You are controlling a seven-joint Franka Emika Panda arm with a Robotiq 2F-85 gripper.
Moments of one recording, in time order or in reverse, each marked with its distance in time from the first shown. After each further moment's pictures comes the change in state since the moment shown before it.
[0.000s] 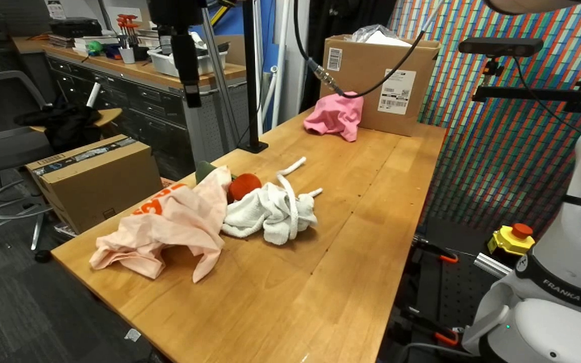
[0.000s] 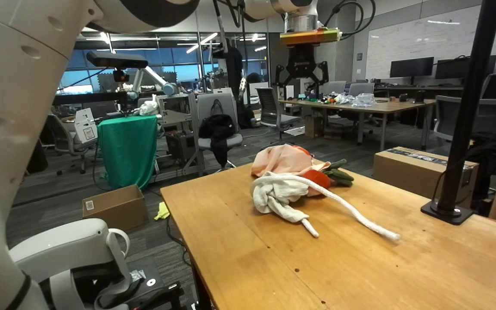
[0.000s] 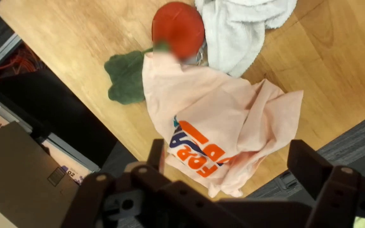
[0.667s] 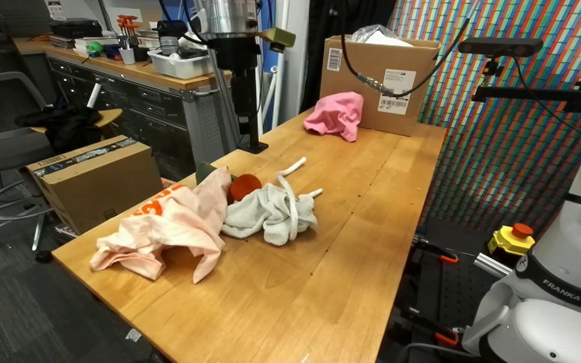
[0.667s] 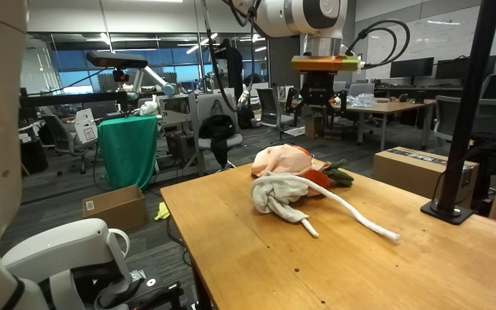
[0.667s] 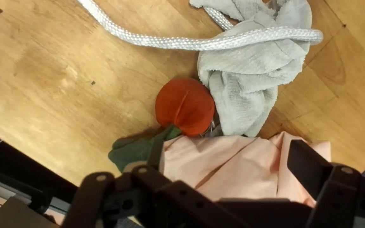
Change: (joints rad) arm -0.142 -0.179 -0.028 -0.439 0.107 0.192 0.013
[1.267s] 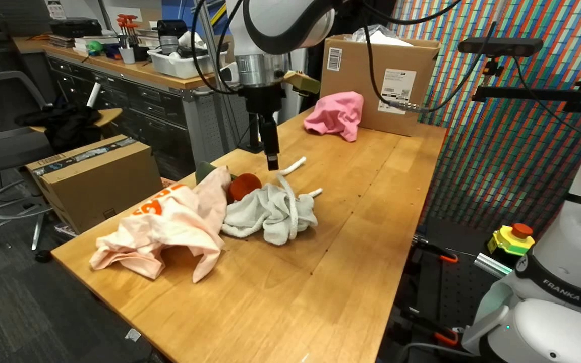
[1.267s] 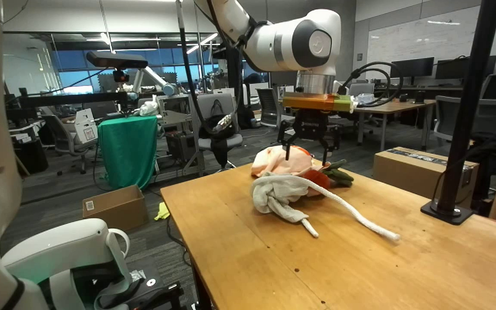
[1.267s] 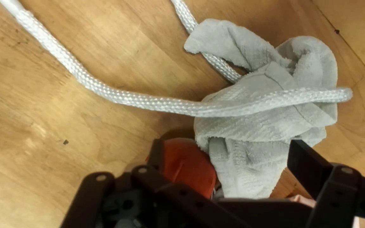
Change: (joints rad) arm 0.000 -0.082 -0.031 -0.306 0.002 0.185 -0.038
